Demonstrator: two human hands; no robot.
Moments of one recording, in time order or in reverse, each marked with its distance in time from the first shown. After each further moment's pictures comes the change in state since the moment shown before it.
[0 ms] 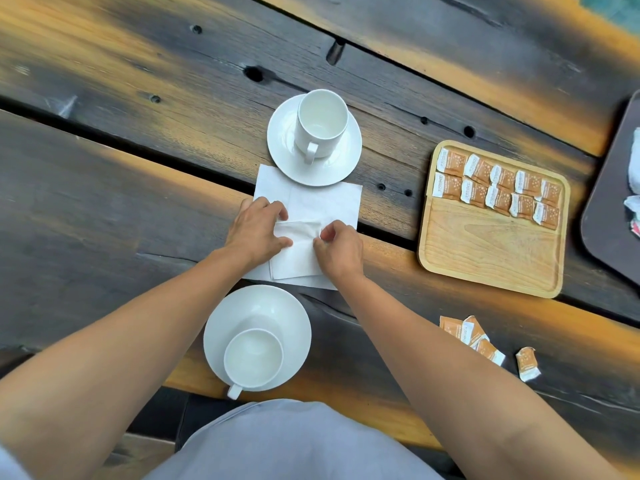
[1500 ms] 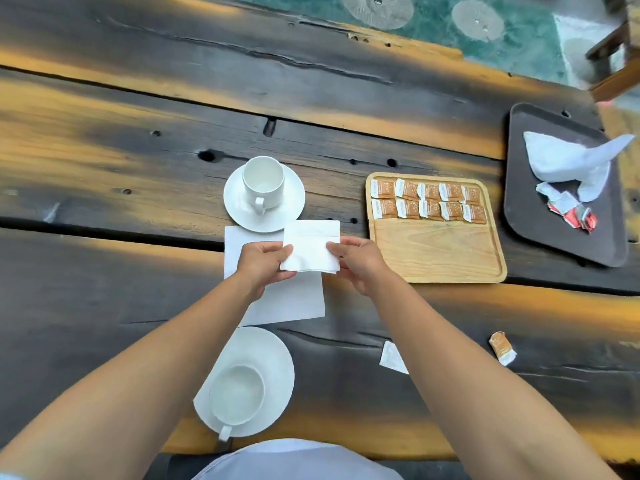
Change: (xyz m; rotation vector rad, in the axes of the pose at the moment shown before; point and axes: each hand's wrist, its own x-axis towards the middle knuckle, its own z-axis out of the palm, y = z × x) left_hand -0.012 0.093 -0.012 -1.150 -0.126 -0.404; right_hand -0.006 0.020 -0.111 0.922 -0.077 0.309
